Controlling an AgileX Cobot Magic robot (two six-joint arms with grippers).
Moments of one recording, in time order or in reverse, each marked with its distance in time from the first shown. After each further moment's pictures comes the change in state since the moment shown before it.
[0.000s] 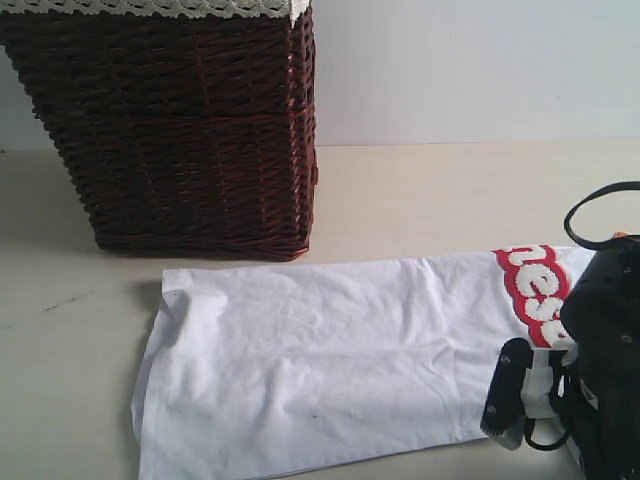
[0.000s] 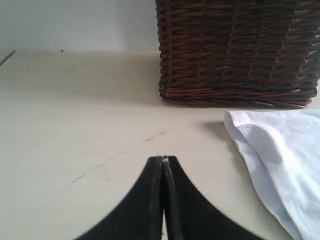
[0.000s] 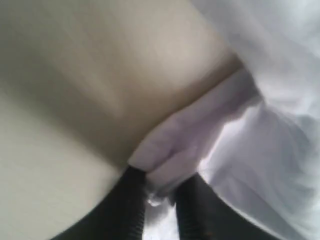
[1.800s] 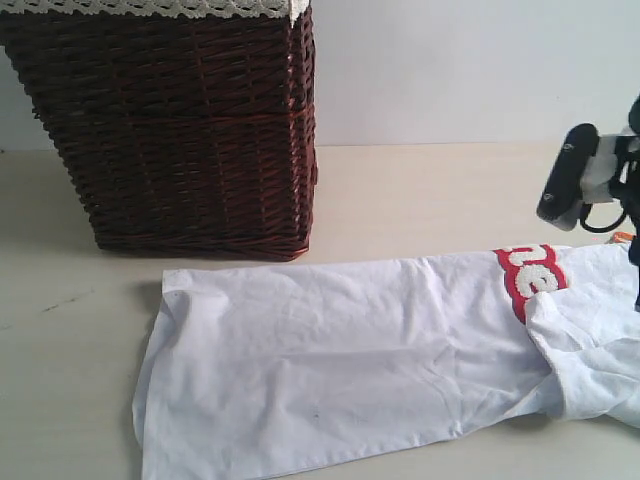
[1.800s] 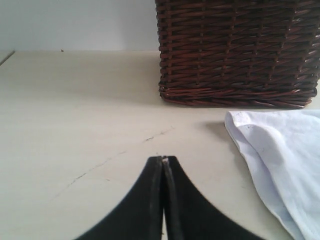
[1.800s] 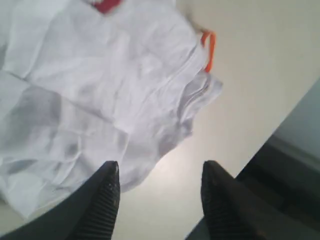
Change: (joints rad) left arm 0.000 0.000 0.000 0.000 0.000 0.002; right arm -0.190 -0.143 -0.343 -0.358 0.186 0.068
